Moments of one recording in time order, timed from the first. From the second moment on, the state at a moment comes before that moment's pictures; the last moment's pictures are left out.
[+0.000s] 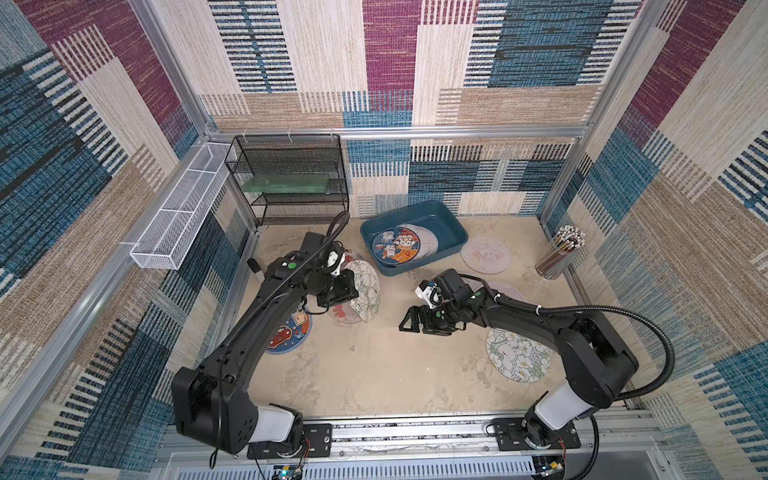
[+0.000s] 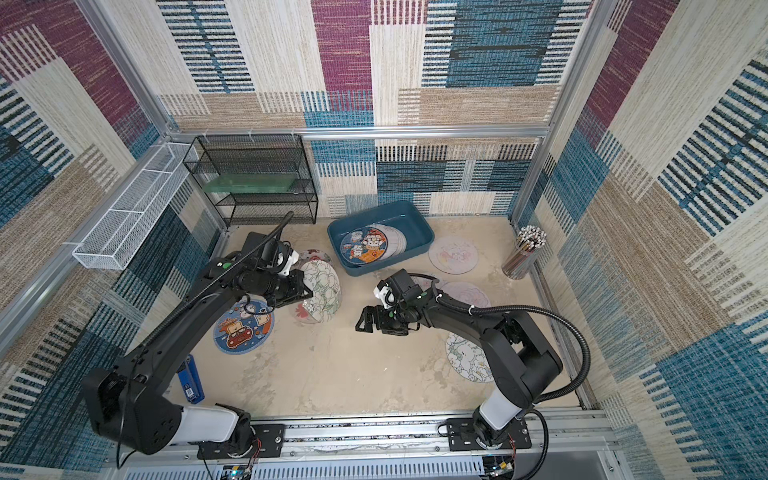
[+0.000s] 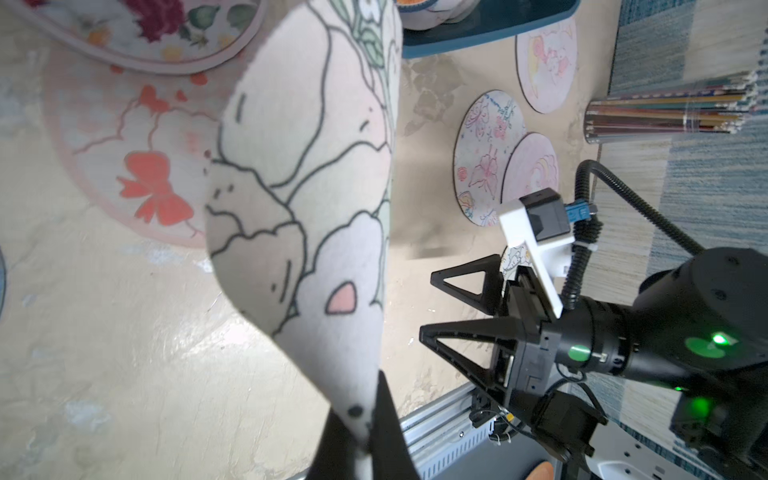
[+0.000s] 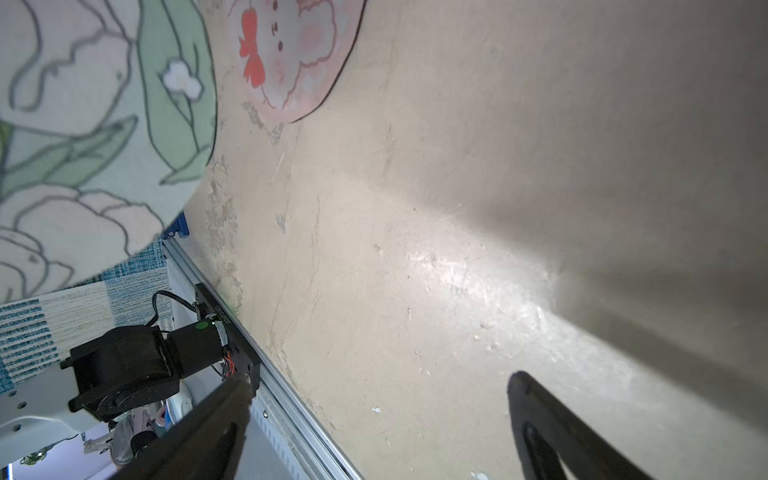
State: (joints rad) left arm -0.32 1.44 1.36 -0.97 0.40 -0.49; right arm 0.63 1.59 0.95 -0.39 -0.53 0.59
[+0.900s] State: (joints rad) left arm -0.38 2.52 2.62 -0.92 0.60 -0.39; right arm 0.60 1.40 0.79 -0.38 -0.46 0.71
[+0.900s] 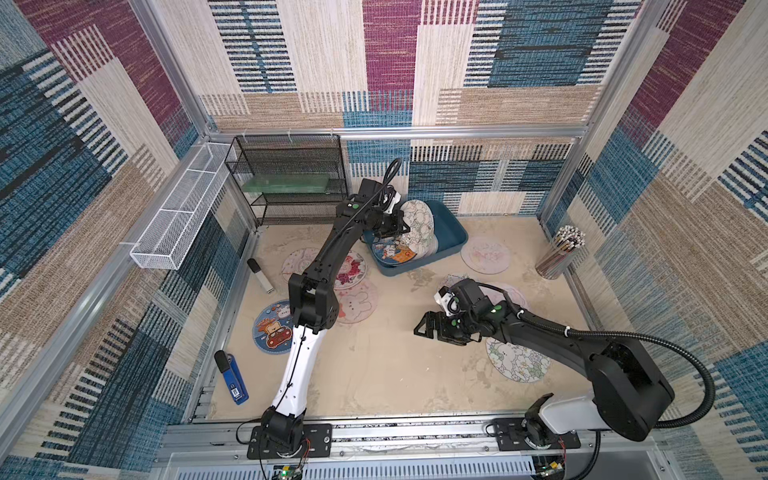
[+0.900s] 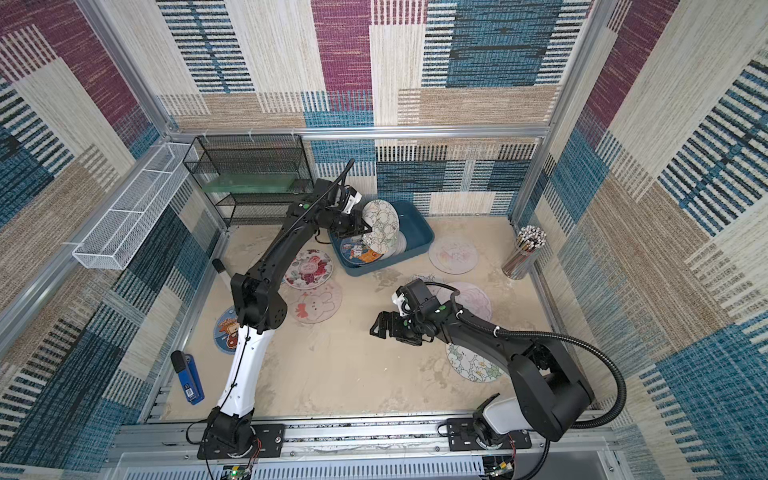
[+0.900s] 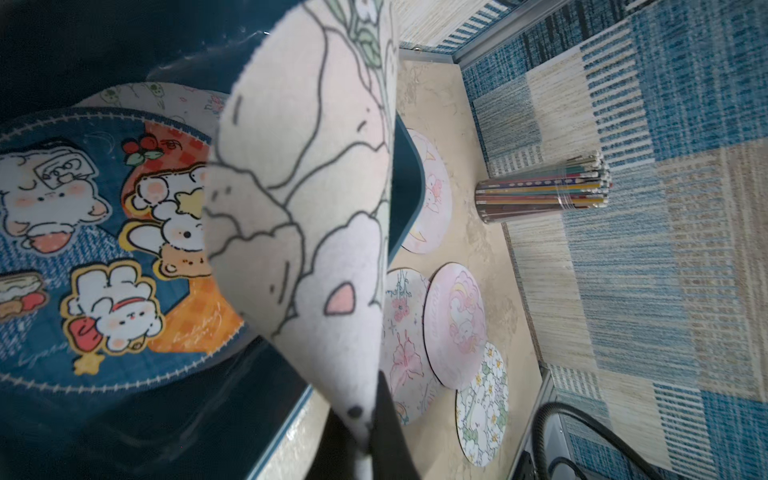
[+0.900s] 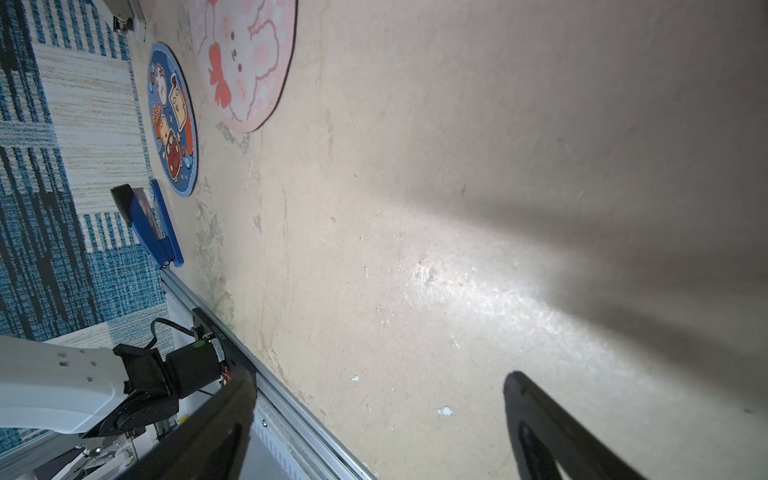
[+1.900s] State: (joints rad) left arm -0.36 2.47 2.50 -0.99 0.18 -0.39; right arm 0.46 1.34 0.81 -0.46 -0.36 0.72
